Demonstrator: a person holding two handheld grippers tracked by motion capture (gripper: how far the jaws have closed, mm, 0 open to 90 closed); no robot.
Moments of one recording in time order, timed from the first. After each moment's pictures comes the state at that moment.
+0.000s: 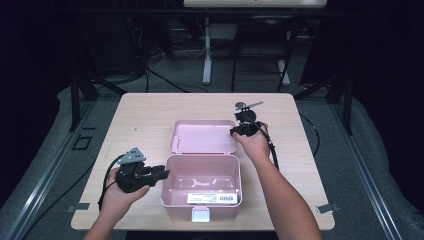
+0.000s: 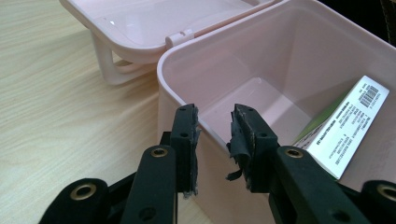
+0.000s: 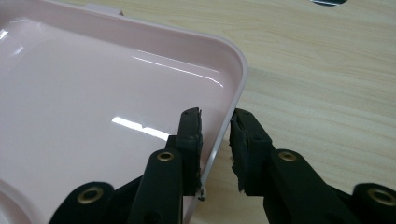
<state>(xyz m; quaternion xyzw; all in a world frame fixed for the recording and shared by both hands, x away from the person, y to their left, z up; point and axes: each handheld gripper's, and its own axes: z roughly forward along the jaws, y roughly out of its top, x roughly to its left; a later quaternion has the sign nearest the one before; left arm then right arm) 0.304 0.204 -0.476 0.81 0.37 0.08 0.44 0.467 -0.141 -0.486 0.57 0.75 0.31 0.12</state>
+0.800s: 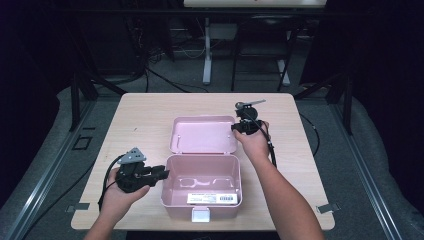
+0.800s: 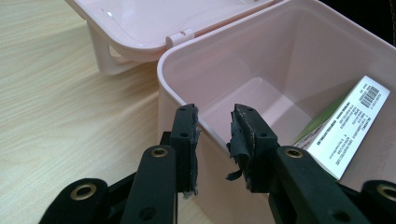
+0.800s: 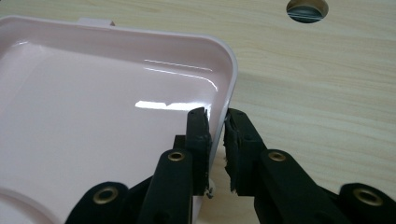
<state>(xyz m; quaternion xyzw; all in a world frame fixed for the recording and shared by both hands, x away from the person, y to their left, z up) 0.304 0.204 -0.476 0.81 0.38 0.08 0.44 0.460 -0.139 -0.470 0.59 0.72 0.33 0.14</state>
